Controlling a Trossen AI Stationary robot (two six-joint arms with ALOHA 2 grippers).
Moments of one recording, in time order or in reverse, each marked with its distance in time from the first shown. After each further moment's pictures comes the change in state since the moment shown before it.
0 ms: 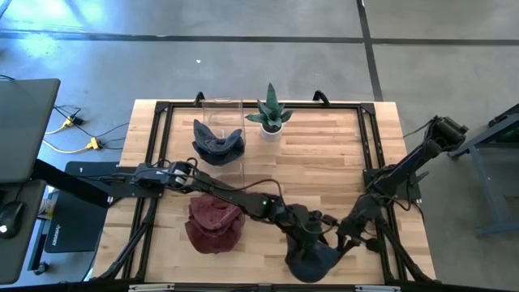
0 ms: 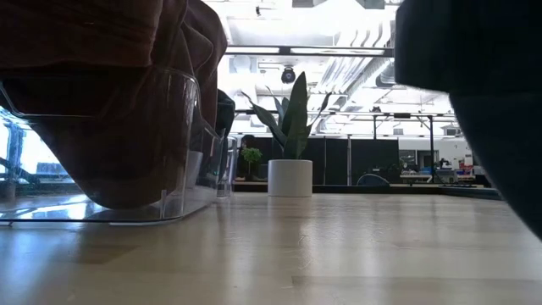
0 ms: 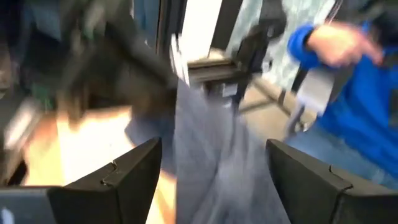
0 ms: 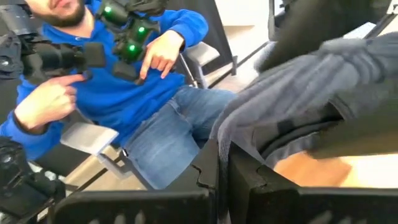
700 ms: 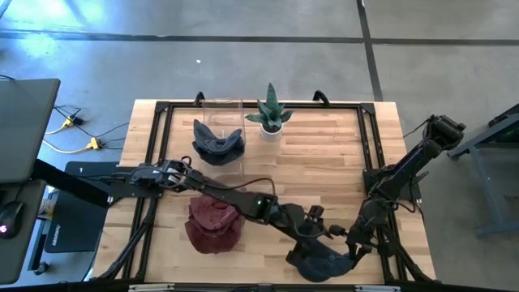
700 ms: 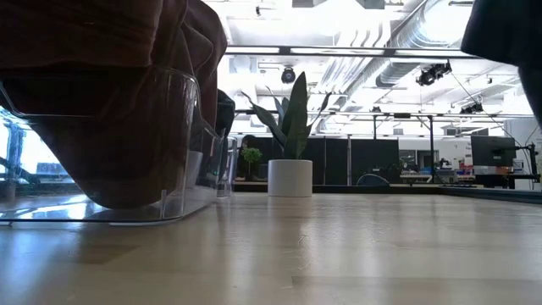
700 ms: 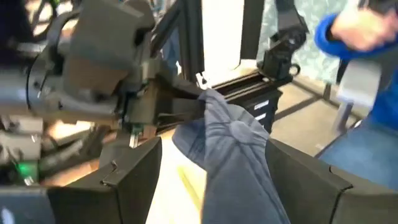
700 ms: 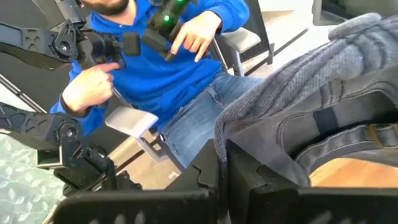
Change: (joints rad) left arm -0.019 -0.072 0.000 0.008 -0.158 0.226; right arm 0.099 0.001 0.000 0.008 -0.065 0.046
